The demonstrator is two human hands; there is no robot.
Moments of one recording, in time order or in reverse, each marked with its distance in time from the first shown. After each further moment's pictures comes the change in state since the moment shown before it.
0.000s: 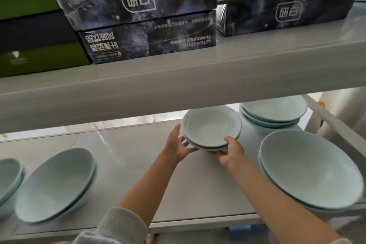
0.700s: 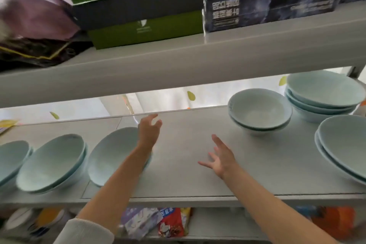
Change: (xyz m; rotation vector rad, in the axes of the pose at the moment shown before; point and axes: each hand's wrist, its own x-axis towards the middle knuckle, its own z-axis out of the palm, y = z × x) left_hand -0.070 0.109 -0.189 1.049 0.544 0.602; right_hand -0.058 0.161 0.053 -0.209 -0.136 0.171
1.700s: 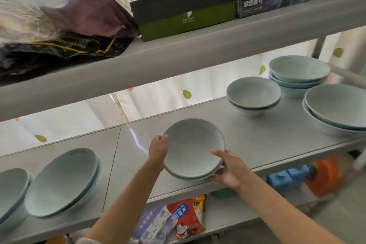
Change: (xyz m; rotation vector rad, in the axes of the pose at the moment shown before) left_hand -0.028 -0.061 -0.040 -0.235 -0.282 -0.198; right_hand -0.093 0.081 0.026 -0.085 -0.028 -0.020
